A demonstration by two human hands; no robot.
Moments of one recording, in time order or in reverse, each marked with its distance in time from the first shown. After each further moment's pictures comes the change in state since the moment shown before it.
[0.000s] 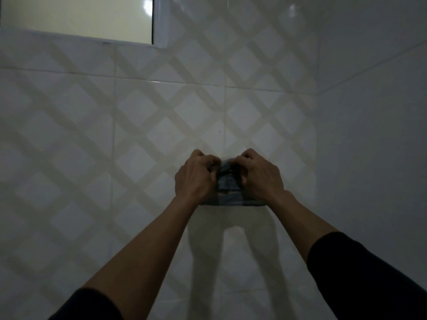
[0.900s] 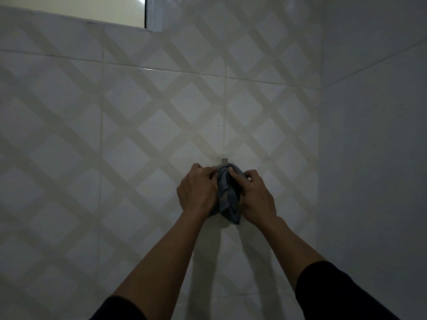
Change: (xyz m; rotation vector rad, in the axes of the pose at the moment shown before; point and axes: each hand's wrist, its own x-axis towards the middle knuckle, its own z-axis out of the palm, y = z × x) left_hand -0.012 -0.013 0.056 0.036 0.064 -0.187; right_hand -0.038 0.004 0.066 0.224 -0.080 0.205
